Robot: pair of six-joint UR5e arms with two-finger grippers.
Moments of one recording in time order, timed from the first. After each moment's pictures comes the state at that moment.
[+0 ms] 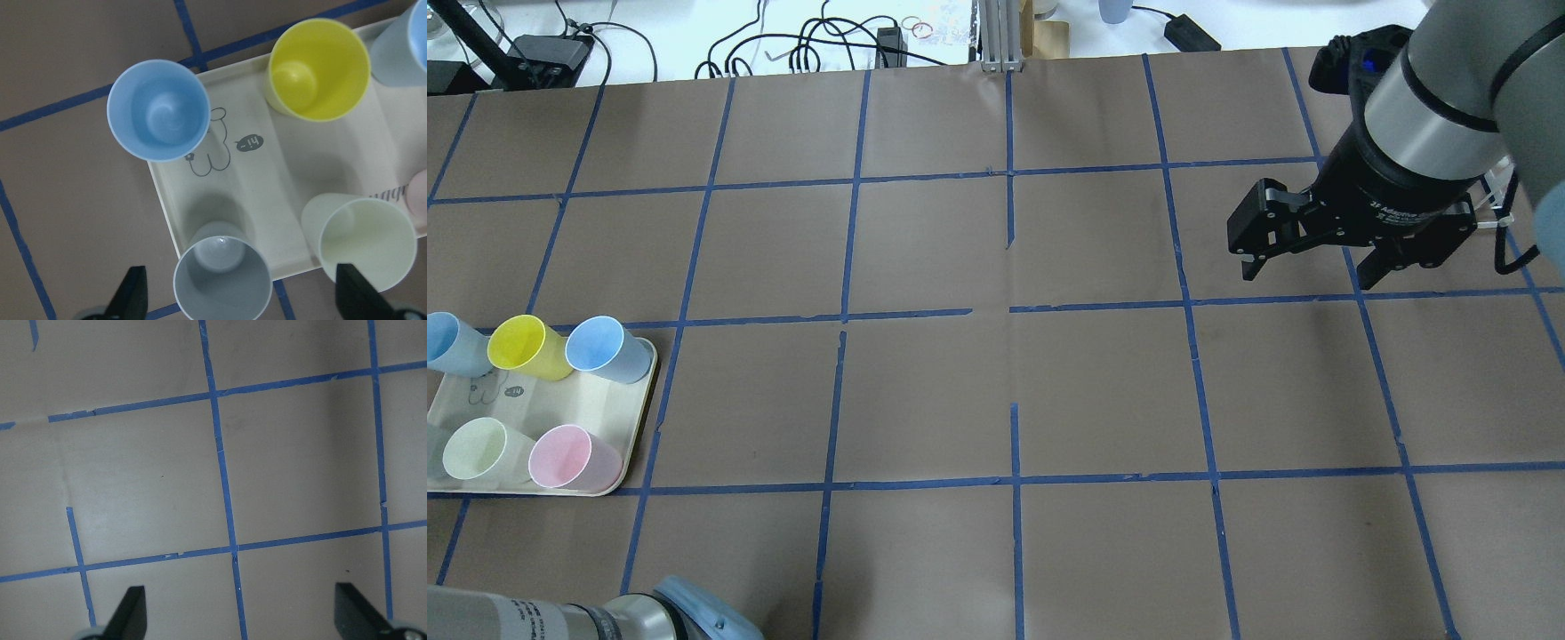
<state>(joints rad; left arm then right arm) -0.50 -1.83 -1.78 -1.12 1.50 1.38 1.54 -1.78 1.73 -1.54 -1.55 0.10</state>
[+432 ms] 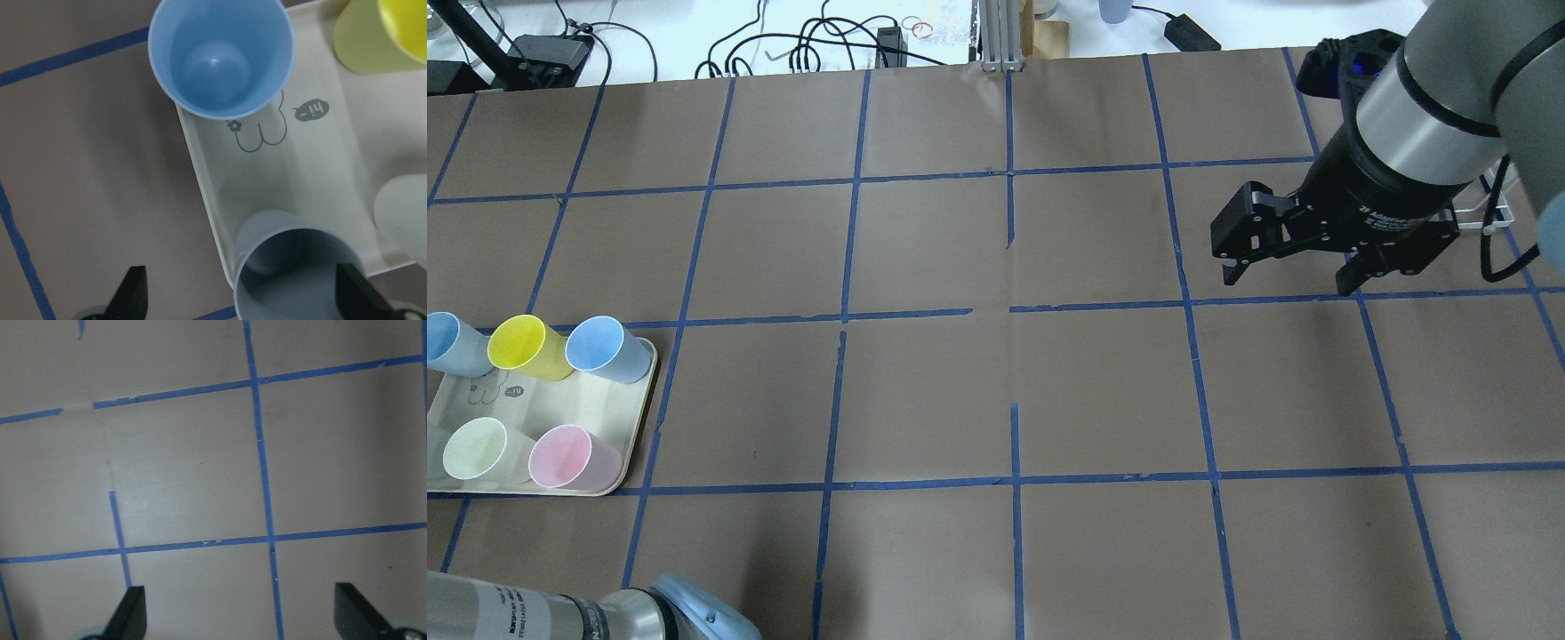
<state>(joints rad) -0.48 -1.92 -1.78 -1.07 1.51 1.39 1.55 -1.79 1.73 -1.53 -1.40 0.09</state>
